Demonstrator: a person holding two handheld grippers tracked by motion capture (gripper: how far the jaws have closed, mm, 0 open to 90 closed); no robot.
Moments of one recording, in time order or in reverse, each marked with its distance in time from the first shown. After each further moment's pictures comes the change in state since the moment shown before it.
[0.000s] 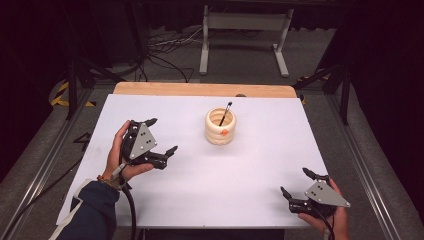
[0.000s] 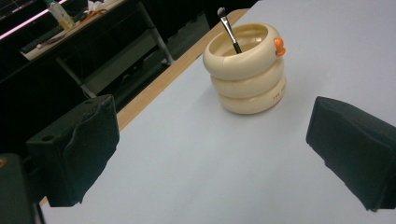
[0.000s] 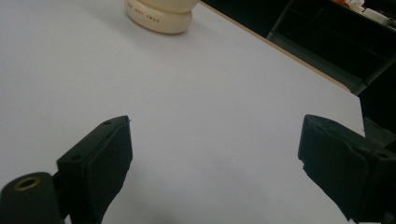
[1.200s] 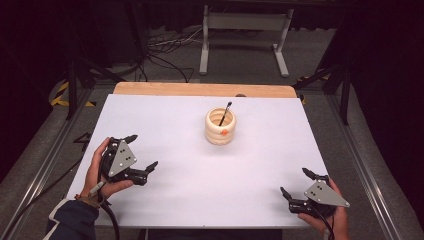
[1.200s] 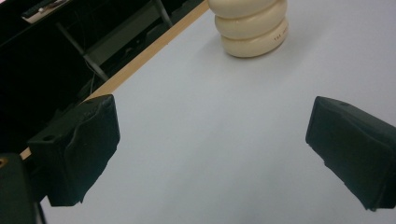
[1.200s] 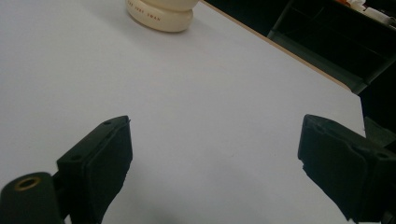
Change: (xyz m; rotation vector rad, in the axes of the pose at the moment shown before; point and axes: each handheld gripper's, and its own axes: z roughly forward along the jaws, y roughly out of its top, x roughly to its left) left arm -0.004 -0.047 -0.038 0.079 0.020 -0.031; right arm 0.001 0.000 0.000 0.008 0.002 -0.004
